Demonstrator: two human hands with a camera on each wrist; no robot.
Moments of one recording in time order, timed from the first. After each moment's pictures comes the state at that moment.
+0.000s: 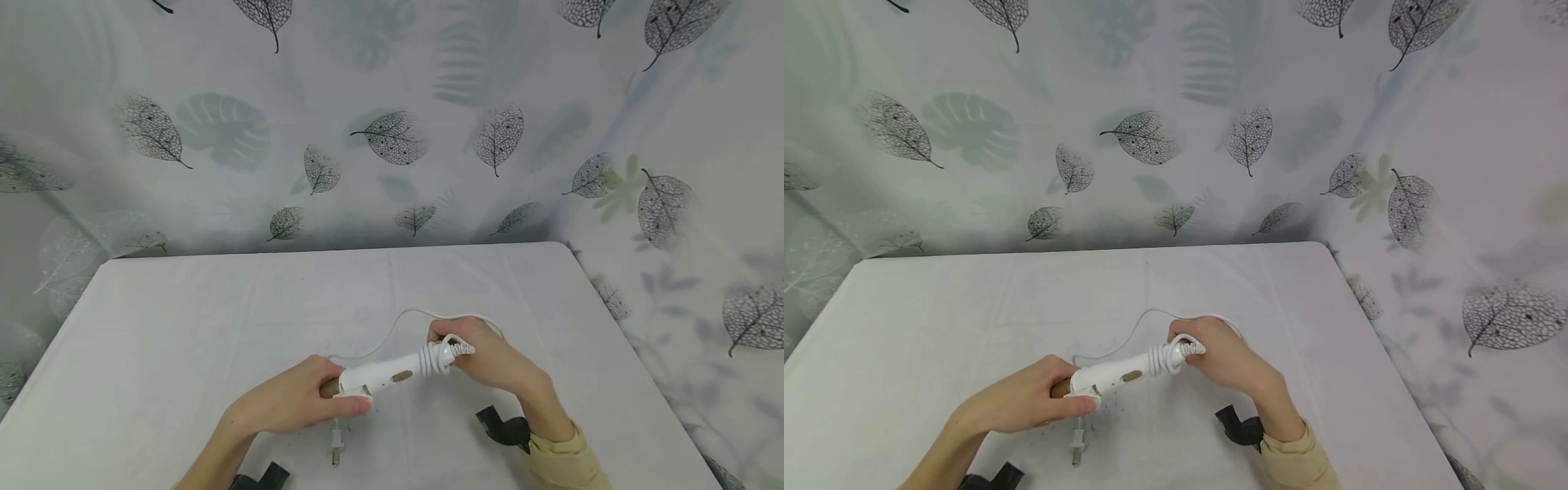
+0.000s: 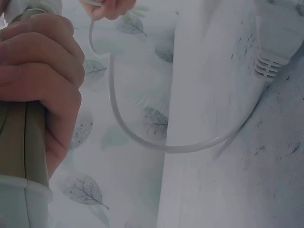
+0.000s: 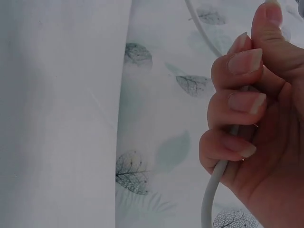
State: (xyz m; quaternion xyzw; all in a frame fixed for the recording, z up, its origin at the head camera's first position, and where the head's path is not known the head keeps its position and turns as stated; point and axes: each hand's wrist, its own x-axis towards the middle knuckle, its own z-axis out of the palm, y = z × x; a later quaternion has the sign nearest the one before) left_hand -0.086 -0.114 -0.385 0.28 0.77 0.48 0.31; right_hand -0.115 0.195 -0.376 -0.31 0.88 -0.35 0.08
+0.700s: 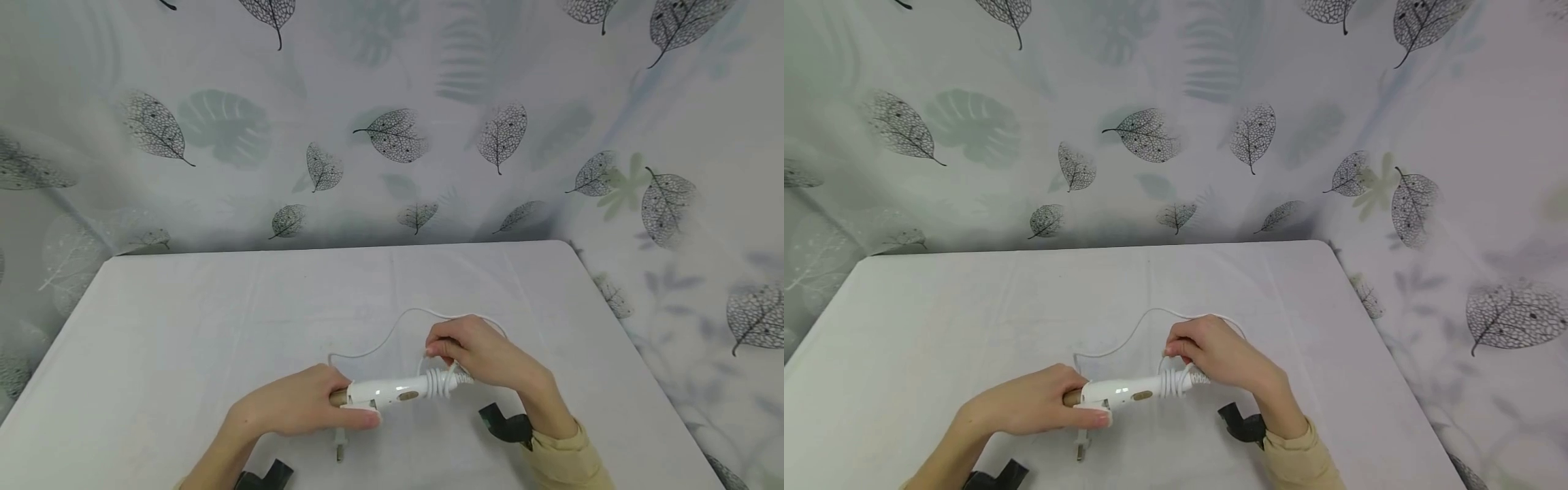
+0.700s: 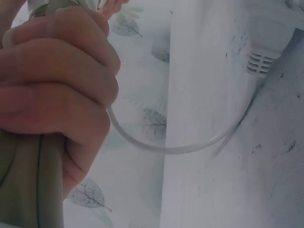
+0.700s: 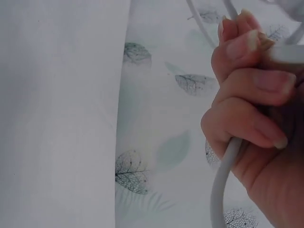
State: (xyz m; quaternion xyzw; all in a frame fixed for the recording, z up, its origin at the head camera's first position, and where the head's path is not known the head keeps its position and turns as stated) left_hand -0.081 -0.109 -0.390 0.24 0.82 0.39 0.33; right_hand -0.118 0.194 -0.377 -0.34 0.87 -0.34 0.10
